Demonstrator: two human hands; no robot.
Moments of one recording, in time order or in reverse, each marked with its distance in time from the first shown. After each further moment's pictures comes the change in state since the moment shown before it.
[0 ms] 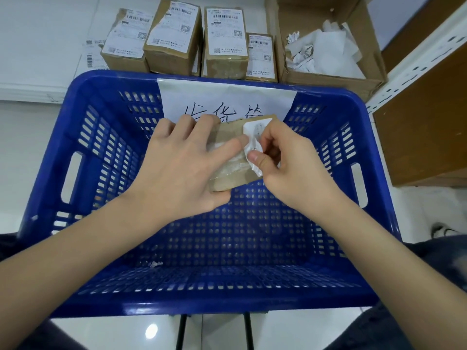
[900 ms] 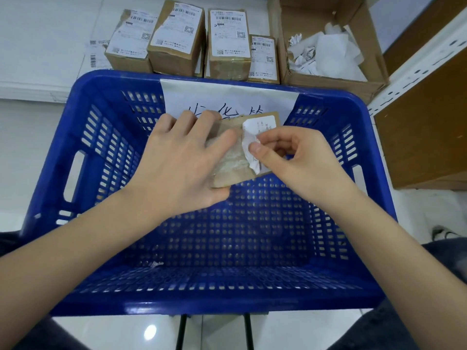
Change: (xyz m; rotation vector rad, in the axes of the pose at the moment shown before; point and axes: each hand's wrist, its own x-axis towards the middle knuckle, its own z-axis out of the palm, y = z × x) left_hand 0.003 -0.004 -0.004 0.032 -0.016 -0.013; right_hand 0.001 -0.007 -0.010 0.257 -0.015 0.111
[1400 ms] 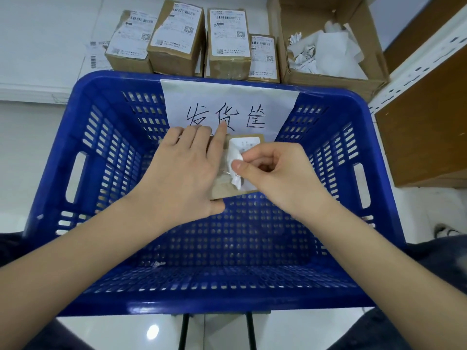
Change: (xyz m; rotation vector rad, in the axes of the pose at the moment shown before) left_hand -0.006 0.005 0.007 0.116 -0.225 -0.017; right_hand -0.008 0.001 0.026 0.093 -0.009 0.121
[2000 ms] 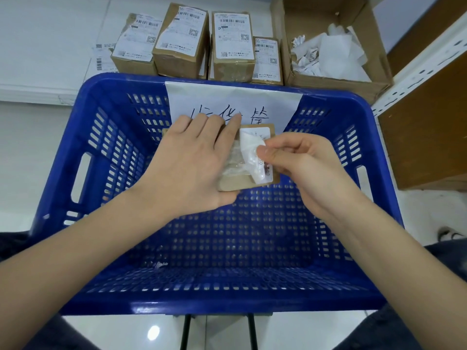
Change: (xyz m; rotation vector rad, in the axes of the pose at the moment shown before) left_hand 0.009 -0.005 -0.008 -0.040 0.134 0.014; right_hand 0.003 -0.007 -0.021 0.330 0.042 0.126
